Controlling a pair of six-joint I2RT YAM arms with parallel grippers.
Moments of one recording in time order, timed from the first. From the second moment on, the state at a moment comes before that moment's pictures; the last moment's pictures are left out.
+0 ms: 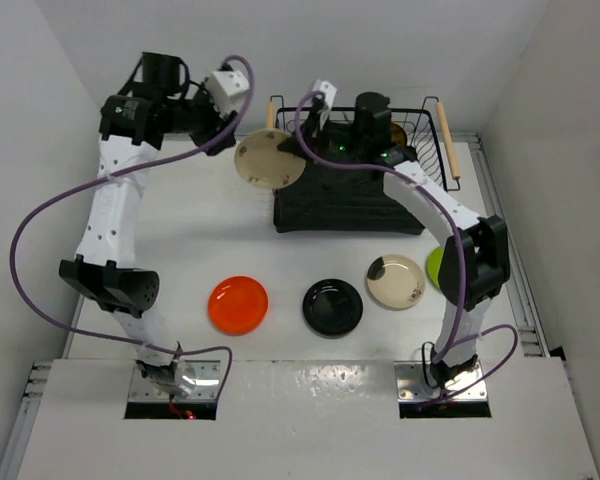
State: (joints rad) left arm -0.21 1.75 2.24 -1.17 0.46 0.72; right arm 0.45 1.88 1.61 0.16 -0.86 -0.07
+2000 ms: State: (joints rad) left arm 0.13 1.98 1.55 -0.79 0.41 0.45; right arm -0.03 2.21 1.77 -0.10 -0.80 -1.11
